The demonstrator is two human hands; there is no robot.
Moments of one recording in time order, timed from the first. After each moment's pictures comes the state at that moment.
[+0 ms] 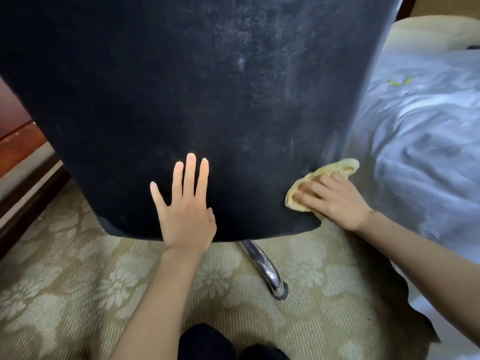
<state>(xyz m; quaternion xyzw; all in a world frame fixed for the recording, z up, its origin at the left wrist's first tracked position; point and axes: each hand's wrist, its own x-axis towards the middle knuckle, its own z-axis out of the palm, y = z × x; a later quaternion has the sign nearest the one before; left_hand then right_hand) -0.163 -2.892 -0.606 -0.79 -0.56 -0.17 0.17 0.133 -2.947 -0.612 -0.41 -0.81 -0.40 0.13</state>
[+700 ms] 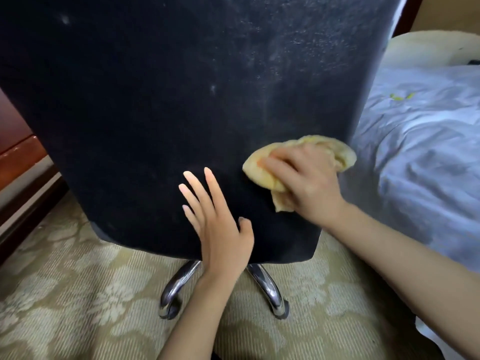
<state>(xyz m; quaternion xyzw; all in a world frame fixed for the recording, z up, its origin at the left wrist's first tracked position) -0.106 -2.914 -0.589 -0.73 -0.52 -0.41 -0.15 0.060 -2.922 -0.527 -0.40 -0.74 -0.40 0.37</state>
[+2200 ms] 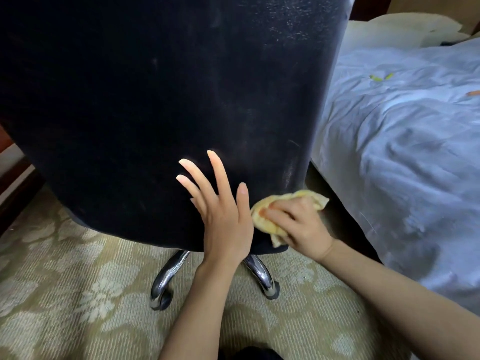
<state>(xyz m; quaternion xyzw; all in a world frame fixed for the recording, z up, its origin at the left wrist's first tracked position) -0.089 -2.920 -0.596 -0.74 -0.45 -0.44 -0.24 0.073 -2.953 -0.638 -0.42 -0.79 -0.26 0.38</state>
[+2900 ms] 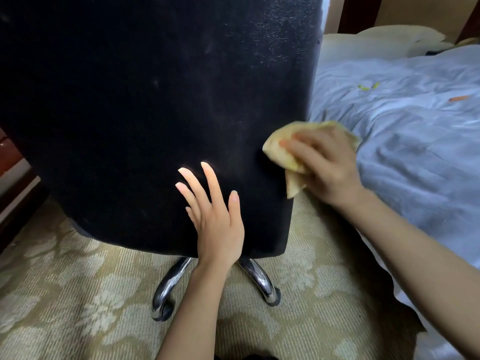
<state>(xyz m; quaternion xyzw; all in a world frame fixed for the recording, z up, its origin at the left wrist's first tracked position) -0.096 -2.920 -0.598 -0.74 -0.48 -0.41 -0.22 0.099 -2.957 -0.523 -0.42 -0.70 -0.45 0.38</state>
